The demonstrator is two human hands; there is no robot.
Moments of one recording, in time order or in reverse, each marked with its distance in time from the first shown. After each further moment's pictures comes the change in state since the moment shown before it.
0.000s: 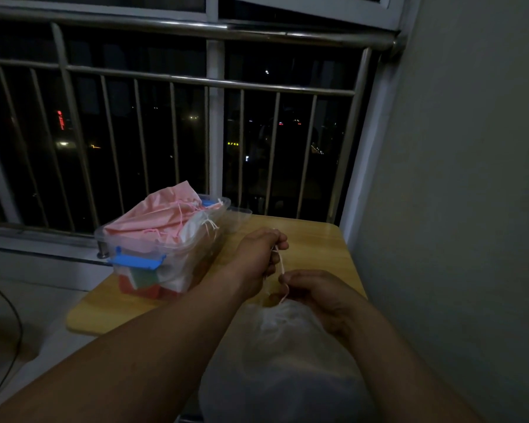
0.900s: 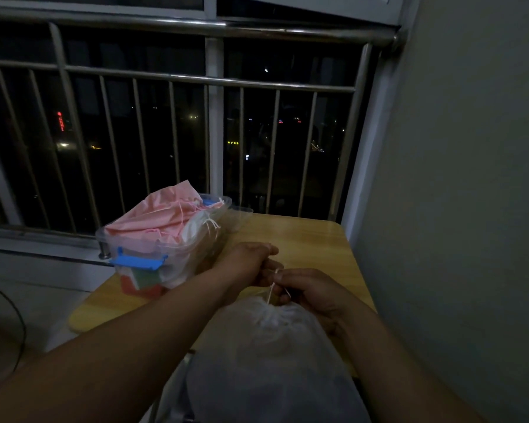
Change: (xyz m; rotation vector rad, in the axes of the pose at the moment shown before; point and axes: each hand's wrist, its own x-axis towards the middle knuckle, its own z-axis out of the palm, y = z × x) left_hand -0.011 -0.003 -0.032 0.250 -0.109 -0.135; right_hand 0.007 0.007 0.010 -0.031 -0.069 -0.047
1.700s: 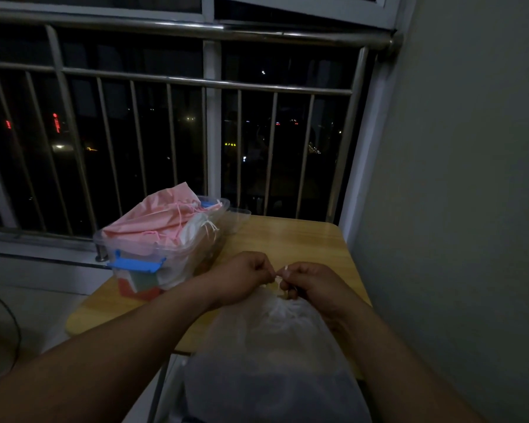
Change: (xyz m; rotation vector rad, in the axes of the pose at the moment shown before) left_hand -0.019 0.002 -0.015 0.582 -0.100 0.211; right_hand 0.005 -0.002 -0.009 -0.234 0.213 -0.149
